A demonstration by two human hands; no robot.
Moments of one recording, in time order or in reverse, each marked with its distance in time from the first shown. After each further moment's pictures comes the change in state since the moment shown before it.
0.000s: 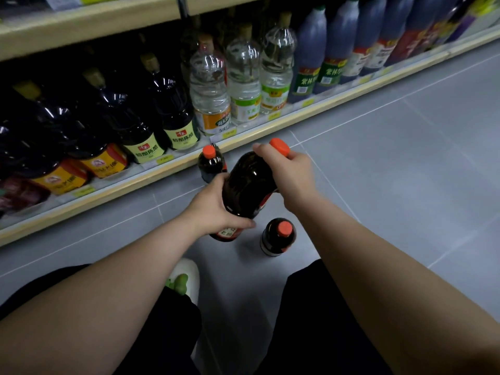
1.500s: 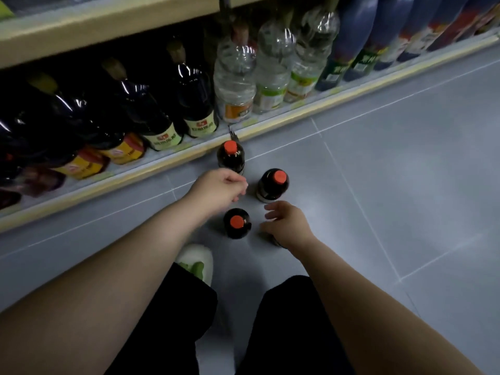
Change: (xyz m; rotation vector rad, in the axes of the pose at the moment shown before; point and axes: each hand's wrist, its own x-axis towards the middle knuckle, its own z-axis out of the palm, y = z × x) left_hand 0.023 0.023 -0.077 -0.356 -0.042 -0.317; right_hand 0.000 0.040 0.034 -0.500 -0.297 0.356
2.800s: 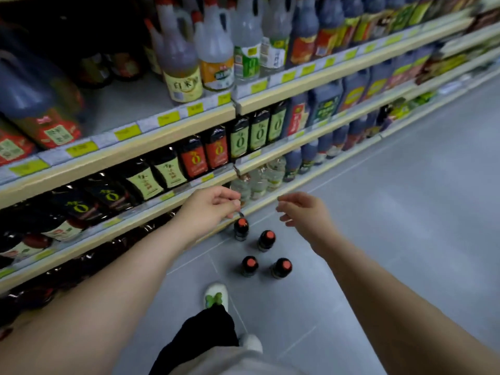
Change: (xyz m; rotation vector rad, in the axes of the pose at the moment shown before) left_hand -0.360 0.282 -0.198 0.040 -0.009 0.298; right_hand -0.400 -0.296 -0.142 0.319 0.275 -0.299
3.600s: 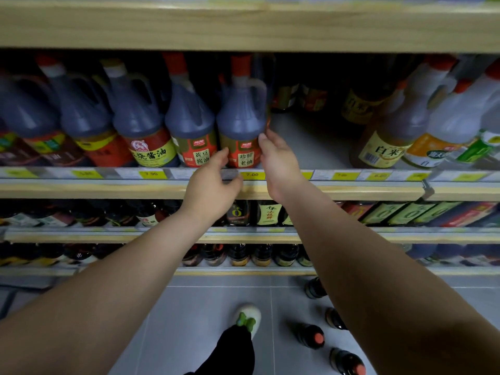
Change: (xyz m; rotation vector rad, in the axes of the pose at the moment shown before) left_hand 0.032 -0.078 -0.259 0.199 0.821 -0.003; right_hand 0.095 -0.214 0.353 0.313 -0.508 -0.148
